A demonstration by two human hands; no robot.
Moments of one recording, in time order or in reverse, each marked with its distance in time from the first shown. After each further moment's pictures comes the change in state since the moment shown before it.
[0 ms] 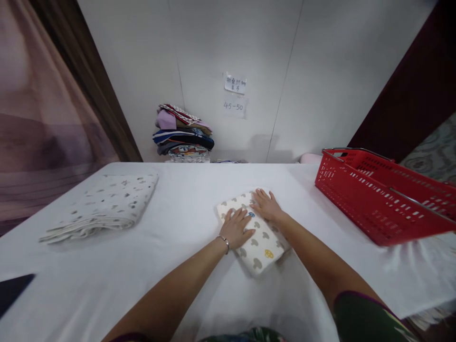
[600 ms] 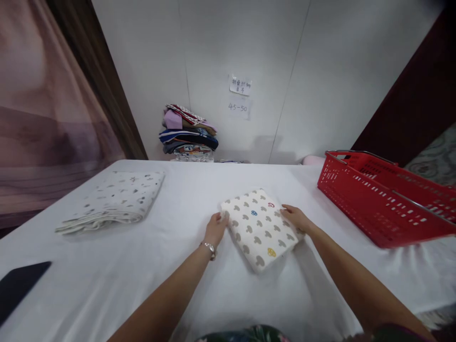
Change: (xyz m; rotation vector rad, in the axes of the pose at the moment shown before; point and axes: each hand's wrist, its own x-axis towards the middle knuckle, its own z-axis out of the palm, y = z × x) left_hand -0.034 -0.028 -0.014 -0.849 0.310 -0.842; right_hand -0.066 0.062 -0.002 0.664 0.129 0.475
